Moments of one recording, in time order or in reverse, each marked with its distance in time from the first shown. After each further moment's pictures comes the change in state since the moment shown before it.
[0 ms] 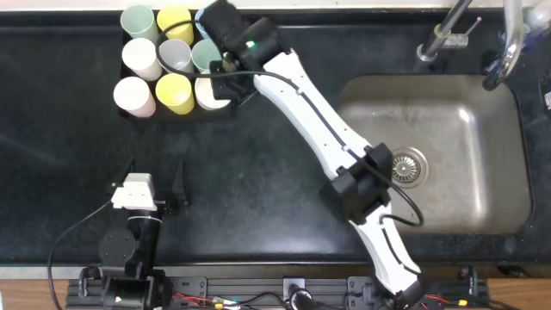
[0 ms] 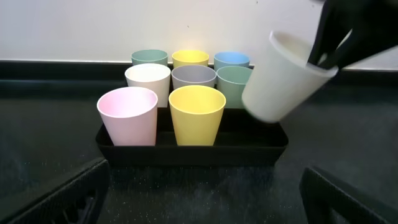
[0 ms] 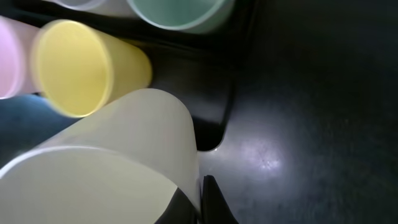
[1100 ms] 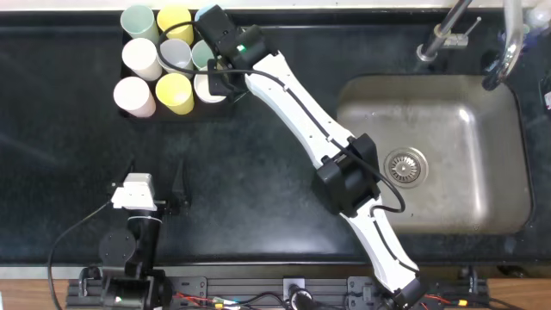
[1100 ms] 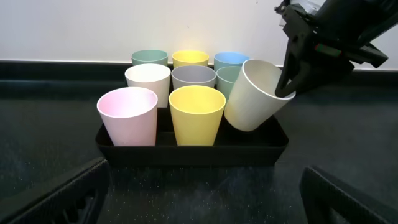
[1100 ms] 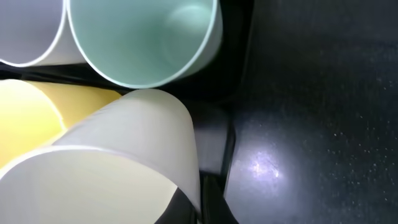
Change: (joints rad) left arm 0.000 0.000 0.000 0.000 0.000 0.000; right arm 0.001 0.084 0.000 0.133 0.057 0.085
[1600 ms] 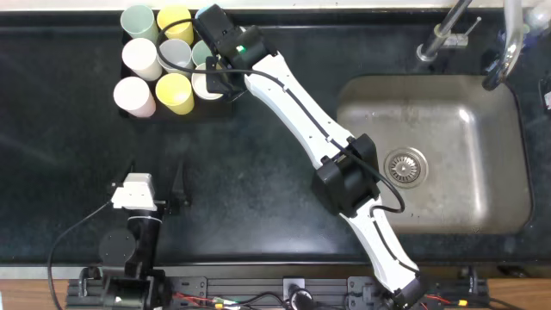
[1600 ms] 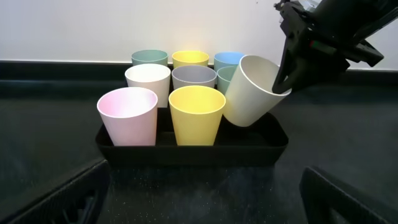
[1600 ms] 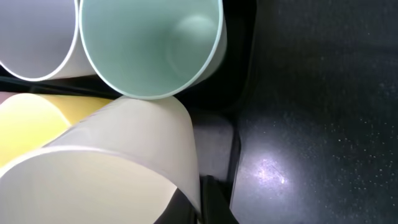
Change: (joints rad) left arm 0.000 0.000 0.000 0.000 0.000 0.000; right arm 0.000 0.000 0.000 0.021 0.010 0.028
